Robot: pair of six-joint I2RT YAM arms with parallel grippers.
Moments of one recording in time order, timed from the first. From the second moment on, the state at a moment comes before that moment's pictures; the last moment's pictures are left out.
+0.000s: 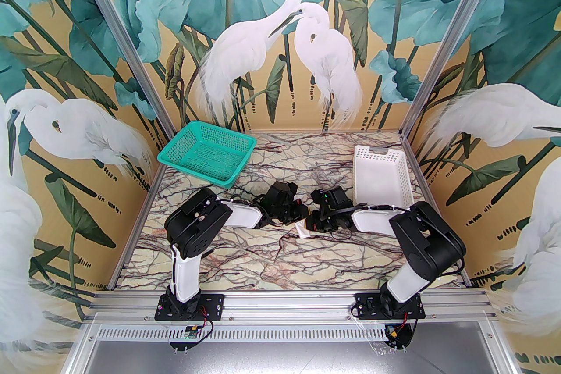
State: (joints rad) left arm -0.75 1.96 0.94 0.35 0.47 -1.02; right arm 0.49 1.65 0.65 -0.02 -0.56 0.52
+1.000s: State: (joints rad) left arm -0.77 1.70 0.75 0.18 0.29 -0.94; right arm 0.45 1.64 0.61 -0.01 -0.60 0.51
